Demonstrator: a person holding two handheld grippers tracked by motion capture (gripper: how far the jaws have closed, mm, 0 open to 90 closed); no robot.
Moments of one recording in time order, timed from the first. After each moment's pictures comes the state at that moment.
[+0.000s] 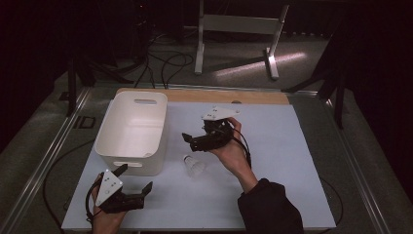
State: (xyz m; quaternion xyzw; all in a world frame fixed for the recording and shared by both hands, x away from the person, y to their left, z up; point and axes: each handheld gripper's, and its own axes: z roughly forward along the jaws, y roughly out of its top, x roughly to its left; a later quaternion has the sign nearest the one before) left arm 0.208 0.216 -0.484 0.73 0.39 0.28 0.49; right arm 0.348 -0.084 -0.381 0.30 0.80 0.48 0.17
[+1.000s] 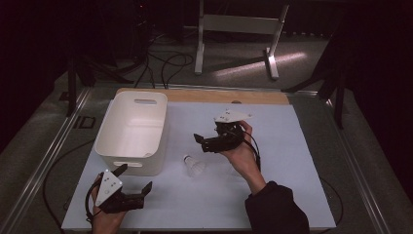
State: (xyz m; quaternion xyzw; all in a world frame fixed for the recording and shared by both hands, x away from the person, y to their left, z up) left arm 0.208 0.216 -0.484 0.72 0.39 0.28 0.49; right arm 0.348 -0.114 -0.392 0.33 0.80 0.48 0.18
